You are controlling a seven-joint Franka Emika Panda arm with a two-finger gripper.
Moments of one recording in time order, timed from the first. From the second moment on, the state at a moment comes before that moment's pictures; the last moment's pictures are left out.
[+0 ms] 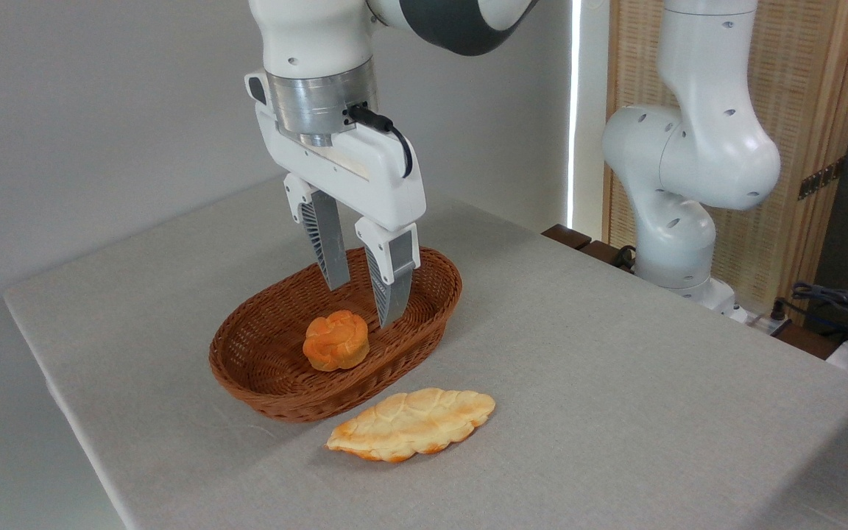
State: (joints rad) arm -0.03 -0.09 0.02 -1.84 -0.08 1.75 0.76
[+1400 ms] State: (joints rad) arm -0.03 -0.07 0.13 -2.01 -0.07 1.82 1.36
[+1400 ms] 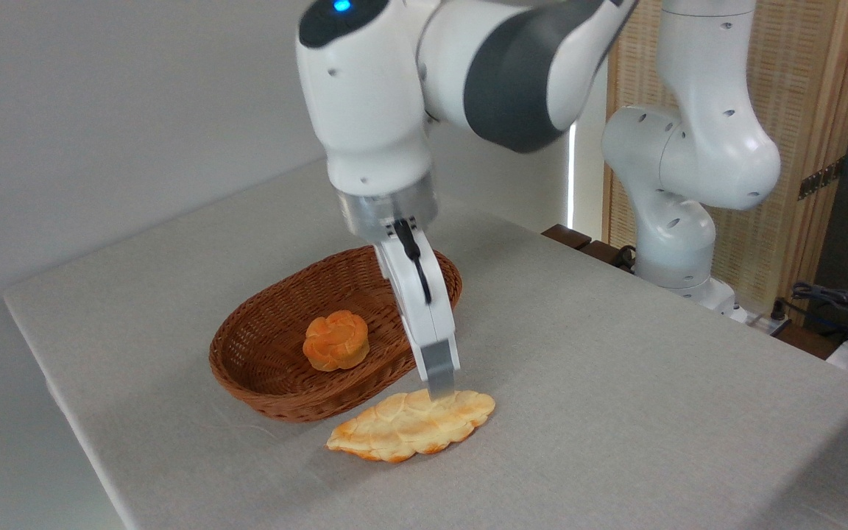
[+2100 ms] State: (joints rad) arm -0.04 0.01 0.12 -2.08 0.01 1.94 1.45
